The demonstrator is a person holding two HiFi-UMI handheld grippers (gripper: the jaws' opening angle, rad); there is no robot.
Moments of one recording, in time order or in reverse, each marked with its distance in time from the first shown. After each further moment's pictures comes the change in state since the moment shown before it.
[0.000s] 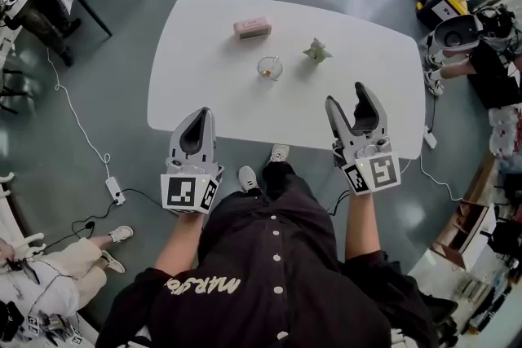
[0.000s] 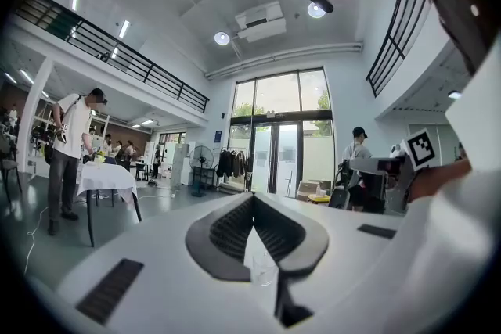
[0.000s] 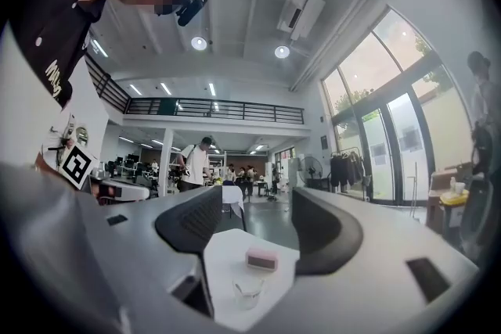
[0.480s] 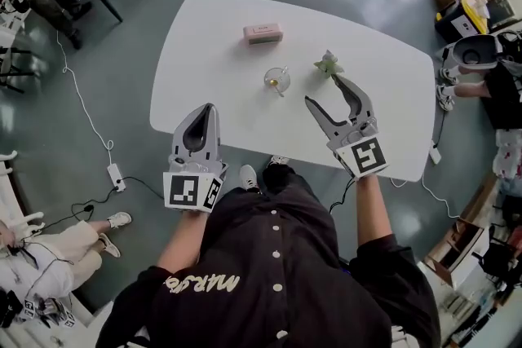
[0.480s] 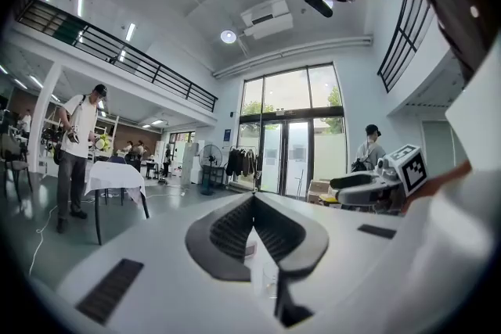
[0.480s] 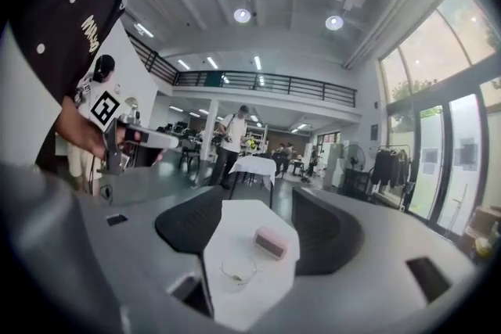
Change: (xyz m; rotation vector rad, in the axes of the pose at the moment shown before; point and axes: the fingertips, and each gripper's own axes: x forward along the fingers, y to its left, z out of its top) left arm 0.048 0.011 0.007 -0.011 0.015 0.077; right arm 0.087 0.012 -0.057 -0.205 0.170 0.350
